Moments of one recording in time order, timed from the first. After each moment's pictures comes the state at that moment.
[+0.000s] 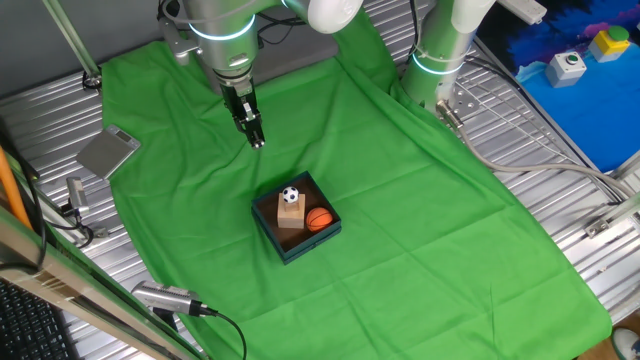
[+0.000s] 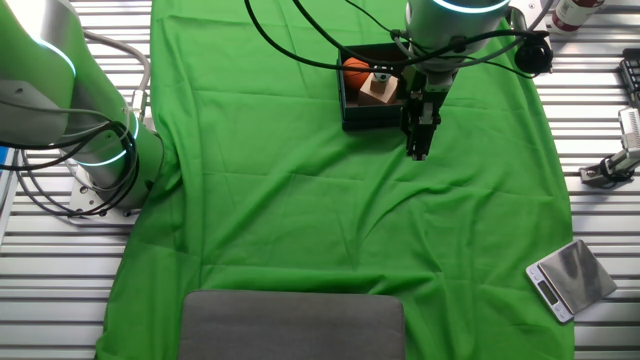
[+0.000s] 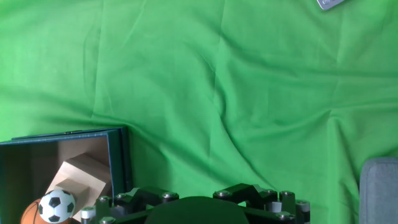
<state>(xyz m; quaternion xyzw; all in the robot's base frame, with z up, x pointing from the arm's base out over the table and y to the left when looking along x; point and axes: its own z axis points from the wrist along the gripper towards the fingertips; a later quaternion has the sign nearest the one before) 0.500 0.000 0.170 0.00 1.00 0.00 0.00</state>
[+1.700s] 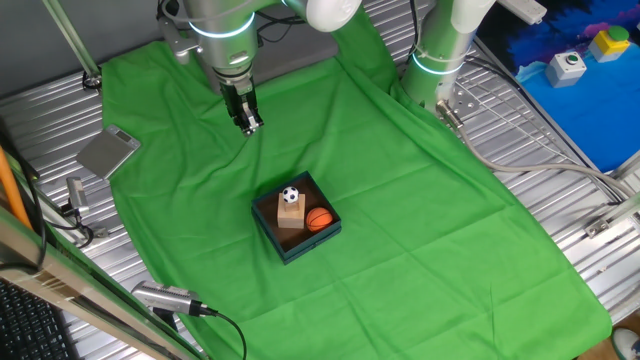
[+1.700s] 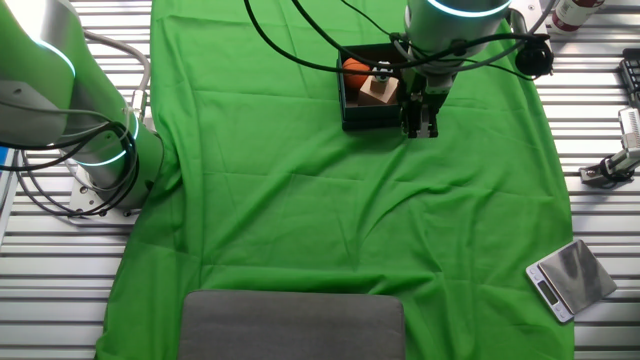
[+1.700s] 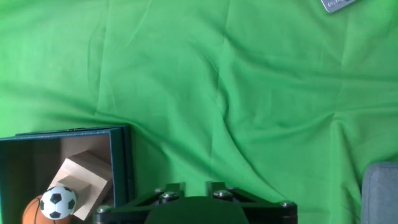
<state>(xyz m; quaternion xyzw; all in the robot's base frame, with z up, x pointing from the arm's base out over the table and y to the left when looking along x) 0.500 0.000 0.170 -0.01 1.00 0.01 0.00</state>
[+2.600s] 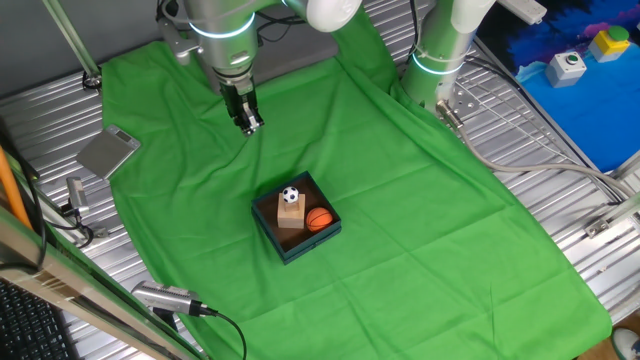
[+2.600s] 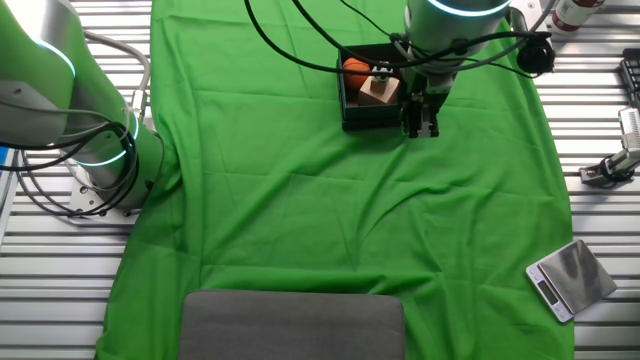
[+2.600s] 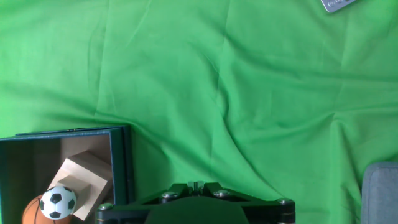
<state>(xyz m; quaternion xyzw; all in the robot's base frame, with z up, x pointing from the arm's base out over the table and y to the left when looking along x) 0.500 0.000 0.170 -0.03 1.00 0.01 0.00</state>
